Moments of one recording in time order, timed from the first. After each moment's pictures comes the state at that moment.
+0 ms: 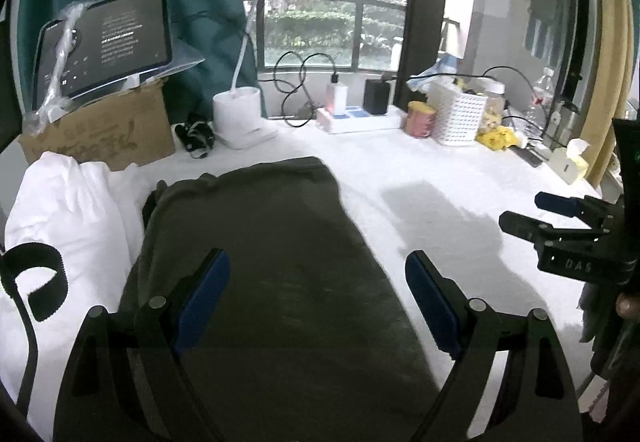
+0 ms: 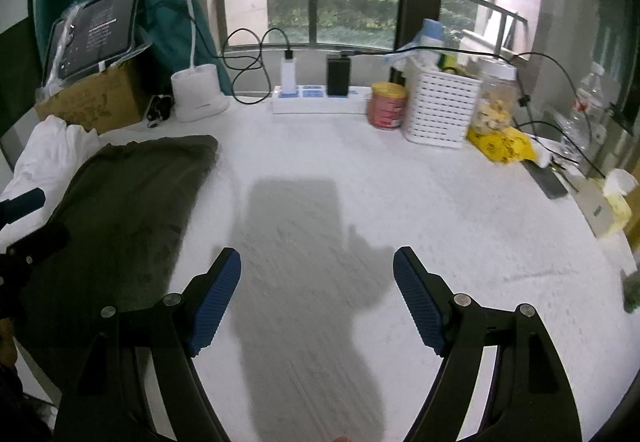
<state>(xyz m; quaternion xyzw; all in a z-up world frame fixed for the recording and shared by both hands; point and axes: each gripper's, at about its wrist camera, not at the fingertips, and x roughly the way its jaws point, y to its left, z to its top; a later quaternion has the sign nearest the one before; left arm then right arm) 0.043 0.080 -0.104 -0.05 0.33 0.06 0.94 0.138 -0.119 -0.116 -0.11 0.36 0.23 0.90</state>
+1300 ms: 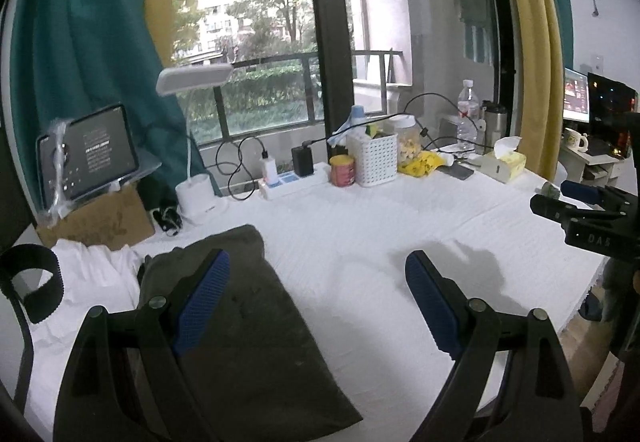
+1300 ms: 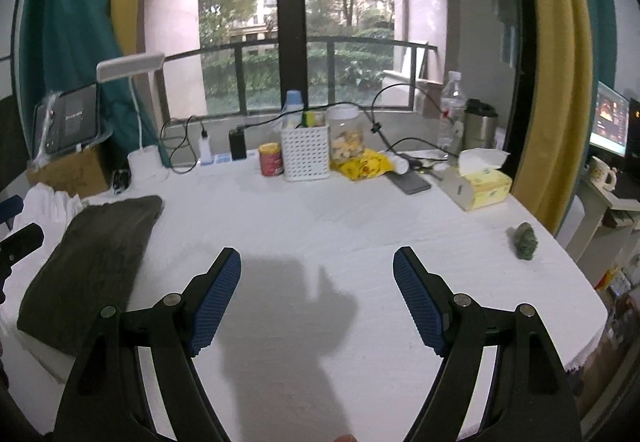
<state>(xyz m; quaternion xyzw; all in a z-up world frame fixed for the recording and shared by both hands) -0.022 -0.026 -0.036 0.04 0.23 0.02 0.97 0.039 -0.281 -0.047 -0.03 0.26 0.13 0.96</state>
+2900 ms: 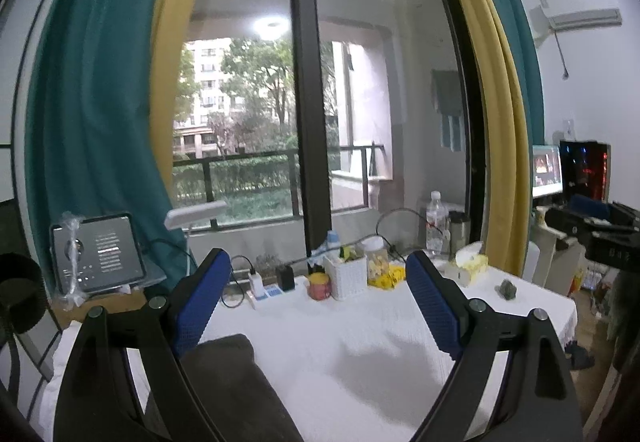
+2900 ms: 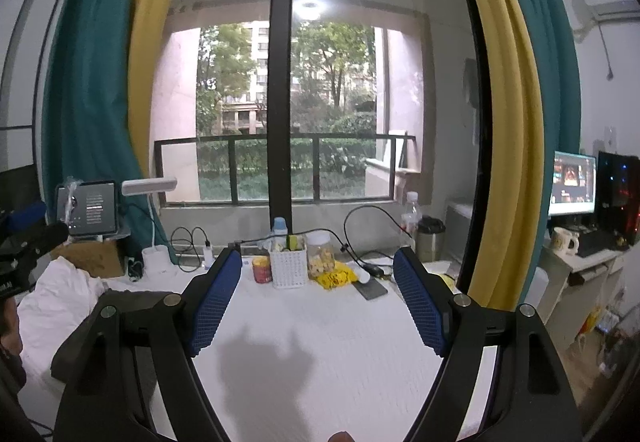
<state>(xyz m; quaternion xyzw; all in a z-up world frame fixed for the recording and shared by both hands) -0.070 -0.045 0.072 0.03 0.07 -0.01 1.00 -0.049 -0.311 0.091 -0.03 0.10 0.12 0.99</state>
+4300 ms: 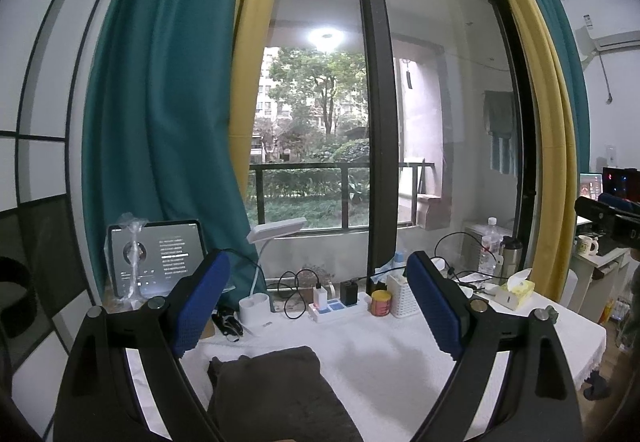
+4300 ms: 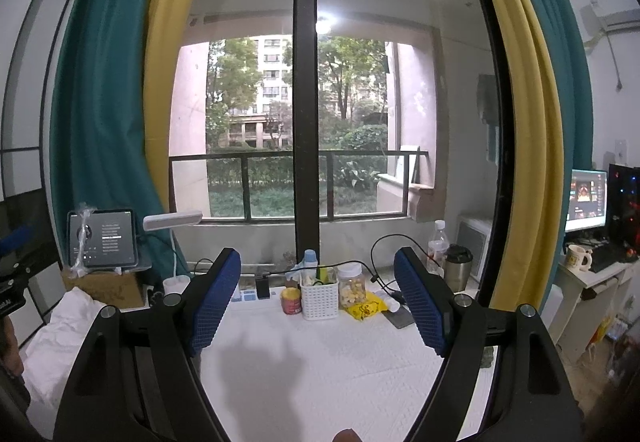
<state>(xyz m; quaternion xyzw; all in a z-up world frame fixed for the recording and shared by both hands) -0.086 0.028 0.088 0.00 0.05 0.07 1.00 -0.038 -0.248 0.133 -0.02 0.08 0.13 0.99</state>
